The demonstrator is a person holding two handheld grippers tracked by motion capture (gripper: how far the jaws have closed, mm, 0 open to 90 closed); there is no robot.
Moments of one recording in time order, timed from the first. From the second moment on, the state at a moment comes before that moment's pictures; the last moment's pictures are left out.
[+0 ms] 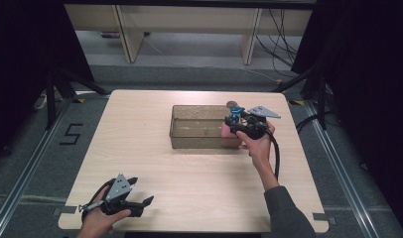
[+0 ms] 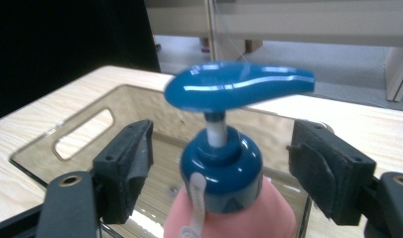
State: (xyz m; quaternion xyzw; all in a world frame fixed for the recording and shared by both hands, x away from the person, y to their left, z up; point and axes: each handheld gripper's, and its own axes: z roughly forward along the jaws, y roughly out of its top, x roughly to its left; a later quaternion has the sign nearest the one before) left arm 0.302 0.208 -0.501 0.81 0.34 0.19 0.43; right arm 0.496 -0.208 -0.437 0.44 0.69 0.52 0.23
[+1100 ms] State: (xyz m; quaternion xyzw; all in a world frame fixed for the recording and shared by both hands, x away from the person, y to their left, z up) left arm 0.300 0.207 -0.499 0.81 0.34 0.19 0.44; right arm 0.472 -0.221 -0.430 0.44 0.69 0.52 0.24
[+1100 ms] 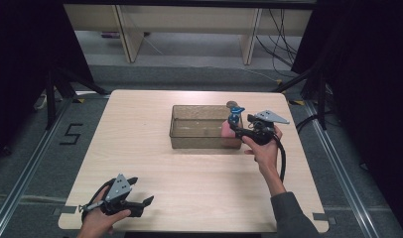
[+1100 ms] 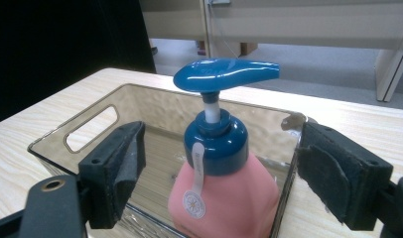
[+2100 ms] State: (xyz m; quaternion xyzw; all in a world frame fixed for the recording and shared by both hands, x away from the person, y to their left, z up) left arm 0.300 0.207 -0.498 0.81 0.34 0.19 0.44; right arm 0.452 -0.218 -0.430 0.44 0.69 0.53 0.22
